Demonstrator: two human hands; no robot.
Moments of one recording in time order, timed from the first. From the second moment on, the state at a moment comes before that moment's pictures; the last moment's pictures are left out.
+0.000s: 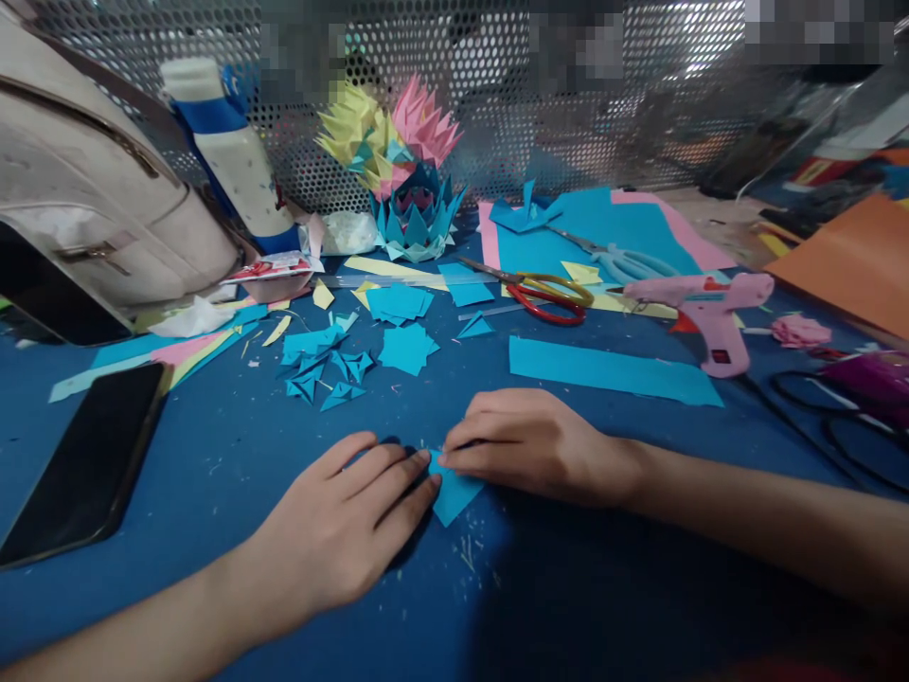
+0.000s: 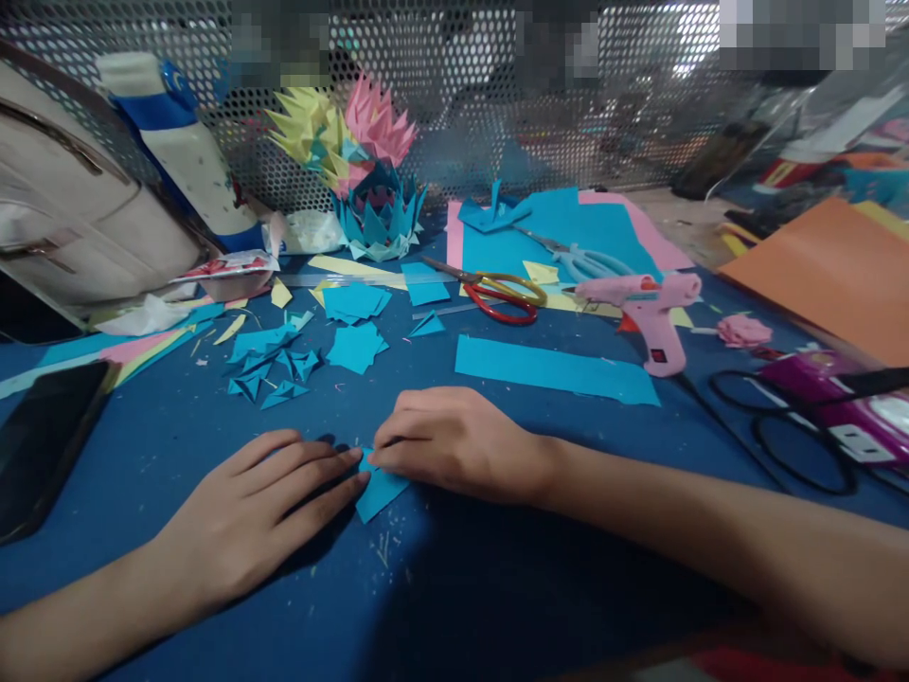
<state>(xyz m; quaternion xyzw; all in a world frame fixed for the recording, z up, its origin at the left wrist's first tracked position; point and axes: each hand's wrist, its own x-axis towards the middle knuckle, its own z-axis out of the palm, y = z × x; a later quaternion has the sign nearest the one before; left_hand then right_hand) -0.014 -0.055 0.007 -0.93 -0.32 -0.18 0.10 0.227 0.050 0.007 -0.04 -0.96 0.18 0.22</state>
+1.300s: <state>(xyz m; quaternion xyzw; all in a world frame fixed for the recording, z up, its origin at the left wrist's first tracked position) -0.013 -0.060 0.005 -0.92 -0.33 -0.20 0.10 0.227 0.055 0.011 0.01 -0.97 0.13 0.19</state>
